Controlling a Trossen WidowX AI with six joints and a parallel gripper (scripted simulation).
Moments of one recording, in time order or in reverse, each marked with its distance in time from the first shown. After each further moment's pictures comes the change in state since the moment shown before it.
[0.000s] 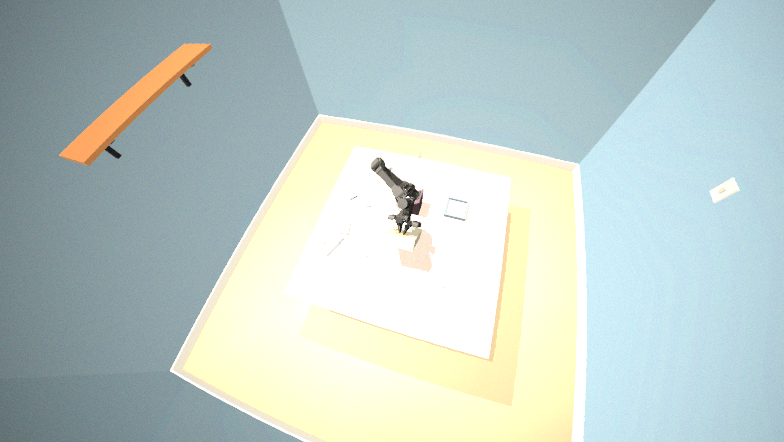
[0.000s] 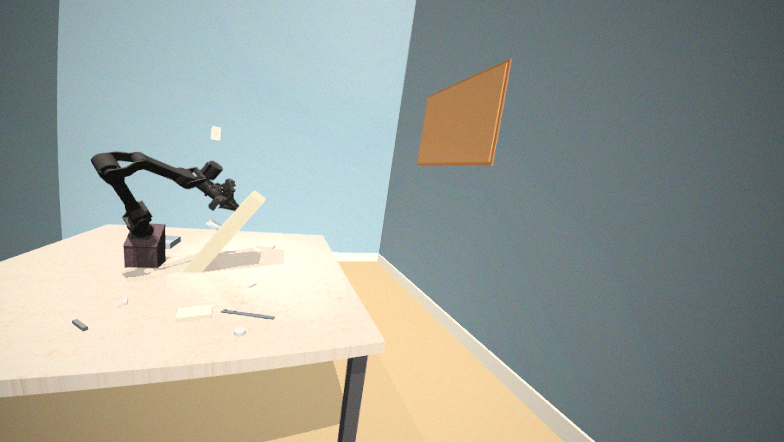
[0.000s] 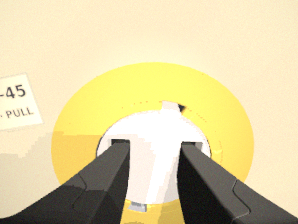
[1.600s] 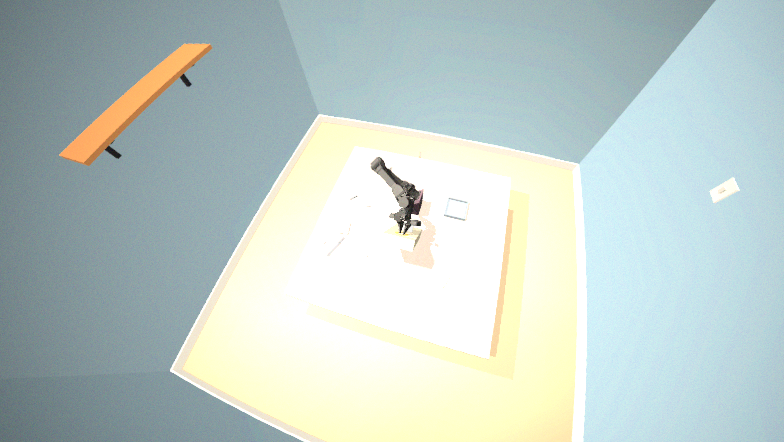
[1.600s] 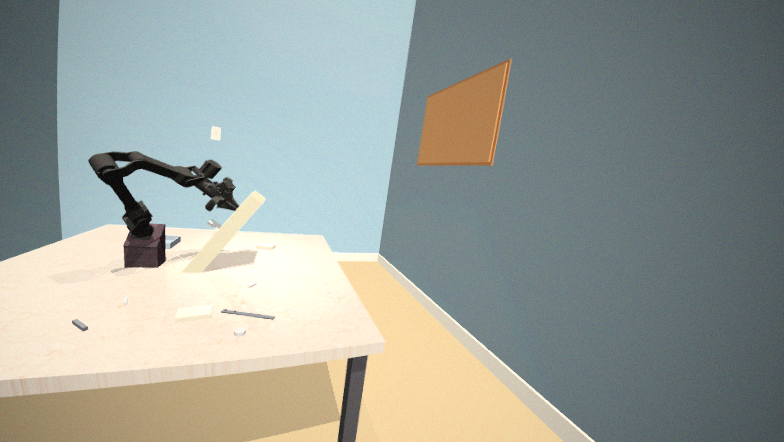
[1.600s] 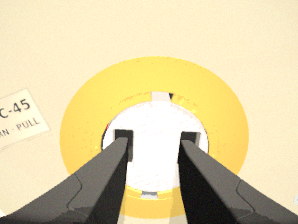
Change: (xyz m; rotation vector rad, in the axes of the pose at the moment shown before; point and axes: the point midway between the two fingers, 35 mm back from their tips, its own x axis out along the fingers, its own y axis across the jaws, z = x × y) arm -0.008 0.000 0.000 0.181 0.006 0.004
